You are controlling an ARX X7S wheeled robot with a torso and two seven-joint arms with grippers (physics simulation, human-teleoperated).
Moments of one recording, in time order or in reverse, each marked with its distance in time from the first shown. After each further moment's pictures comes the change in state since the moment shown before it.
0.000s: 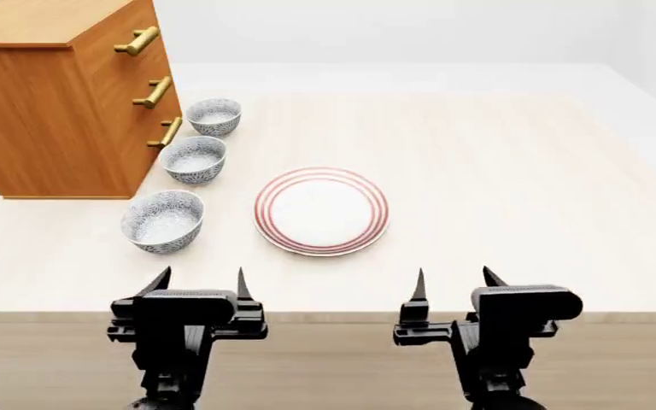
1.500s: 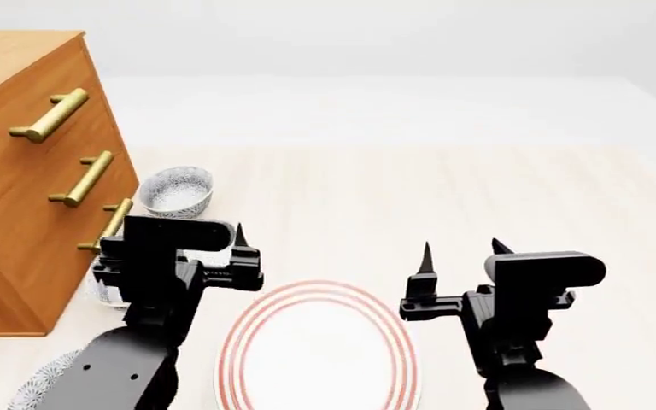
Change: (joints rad) left arm -0.272 -0.099 0.040 0.262 -0.139 -0.599 -0.055; right arm 0.096 0.069 -0.015 -0.173 0.099 0.240 0.051
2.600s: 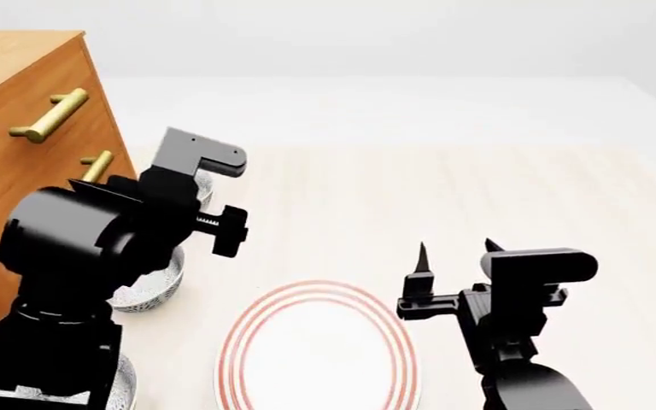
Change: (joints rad) left arm -0.699 -0.090 0.226 -0.598 -0.243 -0.626 -0.142; right arm 0.021 0.025 -0.015 0.036 0.056 -0.003 0.012
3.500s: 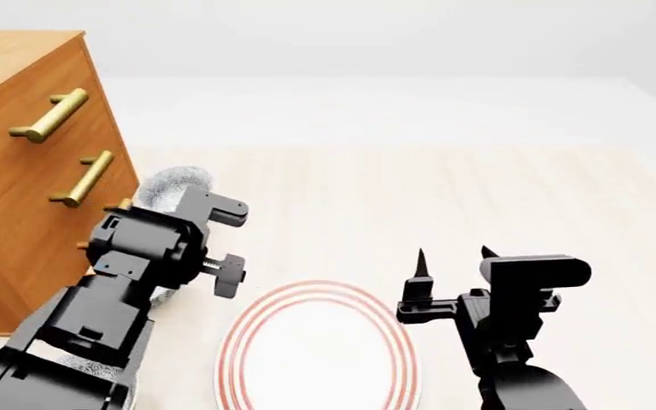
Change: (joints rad) left arm -0.113 0.080 0.259 -0.834 0.022 0.432 0.143; right arm -0.007 0.009 -0.001 0.080 0.041 -0.069 0.002
